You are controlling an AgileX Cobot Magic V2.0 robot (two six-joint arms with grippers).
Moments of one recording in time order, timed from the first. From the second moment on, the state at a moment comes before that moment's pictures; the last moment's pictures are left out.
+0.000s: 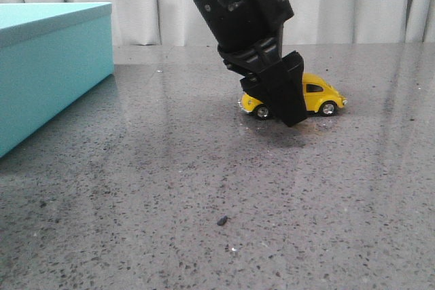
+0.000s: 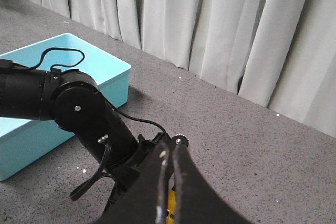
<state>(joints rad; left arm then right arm) -0.76 2.02 -1.70 -0.34 0.82 0.92 0.14 0.78 -1.16 0.50 0.76 -0.57</state>
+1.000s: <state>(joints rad) -0.76 1.92 -1.87 -0.18 1.01 0.75 0.14 0.78 -1.16 0.50 0.75 -0.57</state>
